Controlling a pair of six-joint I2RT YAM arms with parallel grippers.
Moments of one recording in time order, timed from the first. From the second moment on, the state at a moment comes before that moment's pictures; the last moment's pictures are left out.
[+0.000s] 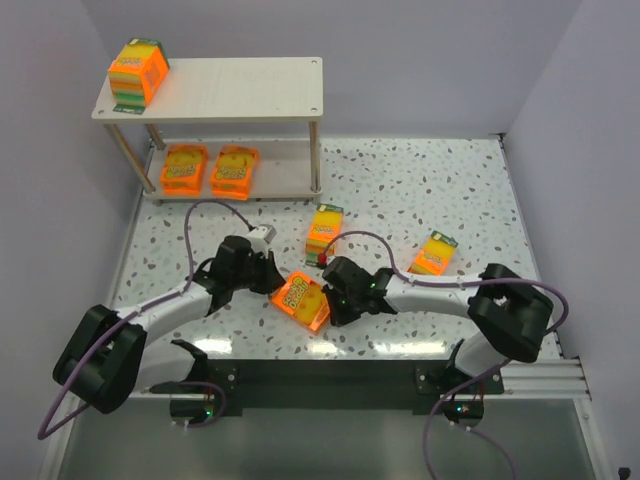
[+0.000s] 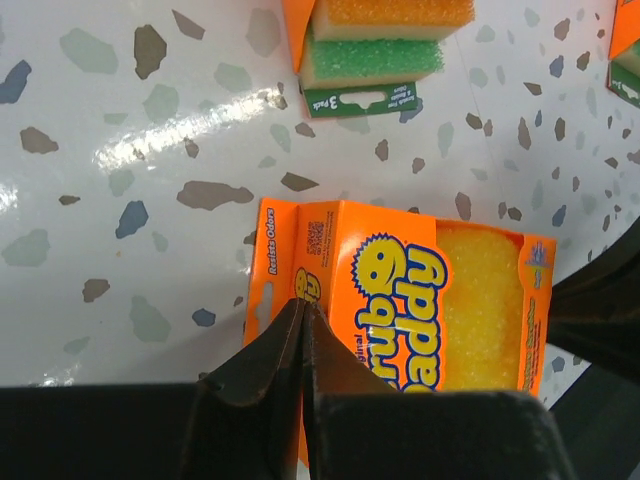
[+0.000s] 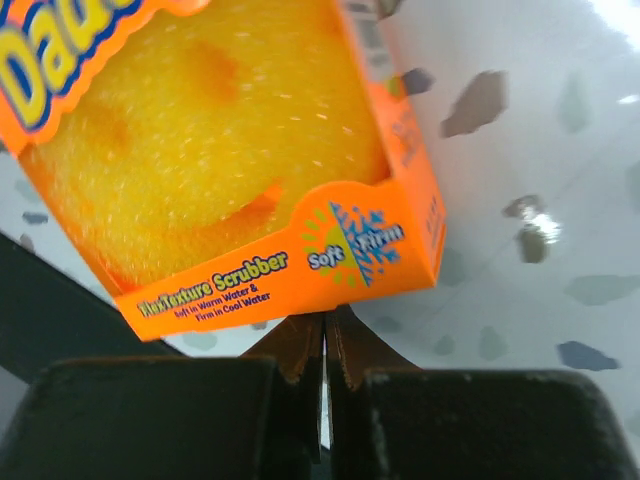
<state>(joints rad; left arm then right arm) -0.49 1.21 0.43 0.07 0.30 -0.39 1.04 1.56 0.79 -0.30 -0.05 0.59</state>
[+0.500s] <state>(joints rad) -0.52 1.07 0.27 0.01 0.34 -0.50 0.85 1.61 0.96 -0.30 0.03 0.51</state>
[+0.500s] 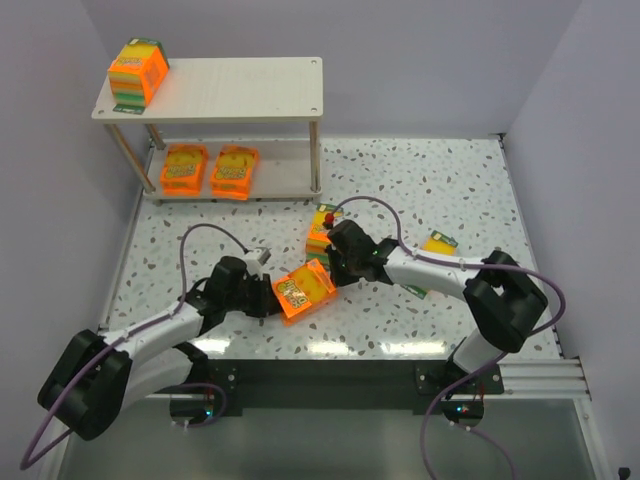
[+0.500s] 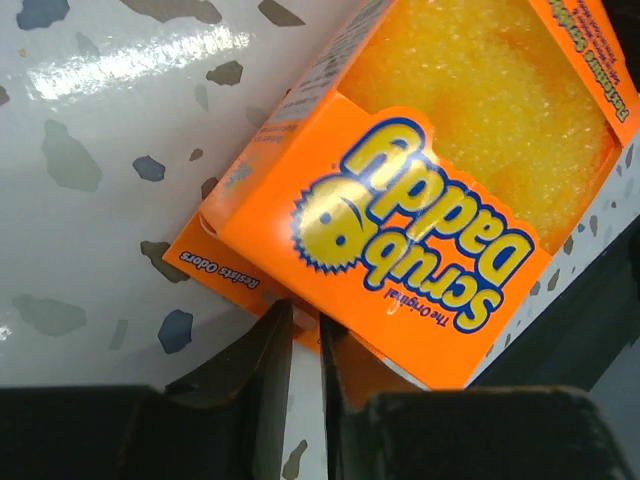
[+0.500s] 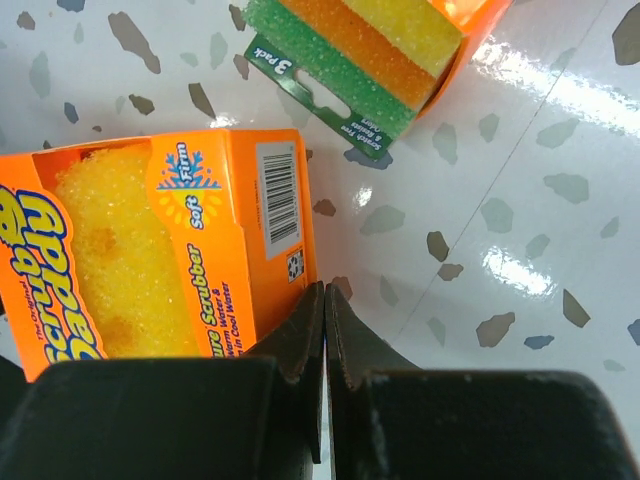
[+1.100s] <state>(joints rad) -0.53 0.79 0.28 -0.18 0.08 -0.70 0.85 1.61 0.93 -0.30 0.05 0.51</state>
